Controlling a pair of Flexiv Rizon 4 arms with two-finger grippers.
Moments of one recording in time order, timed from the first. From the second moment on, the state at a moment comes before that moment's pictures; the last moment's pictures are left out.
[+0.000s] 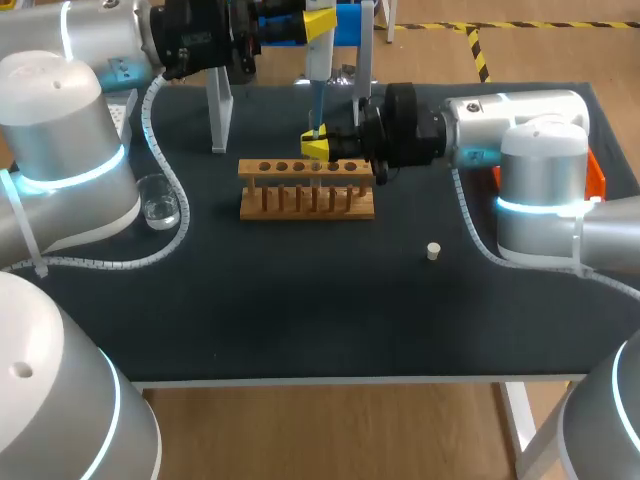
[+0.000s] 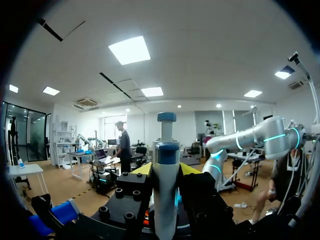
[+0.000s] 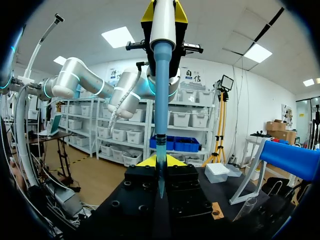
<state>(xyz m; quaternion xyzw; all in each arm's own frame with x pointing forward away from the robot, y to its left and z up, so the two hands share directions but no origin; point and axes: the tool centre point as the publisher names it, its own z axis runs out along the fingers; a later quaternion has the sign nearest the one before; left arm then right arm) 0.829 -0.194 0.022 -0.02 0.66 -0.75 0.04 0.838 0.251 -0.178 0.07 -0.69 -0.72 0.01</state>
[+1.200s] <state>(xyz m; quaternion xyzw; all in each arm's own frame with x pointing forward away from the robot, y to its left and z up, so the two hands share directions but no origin) 0.830 -0.194 0.011 -0.02 0.67 -0.74 0.04 0.810 0.183 -0.236 0.08 -0.76 -0.65 0.02</state>
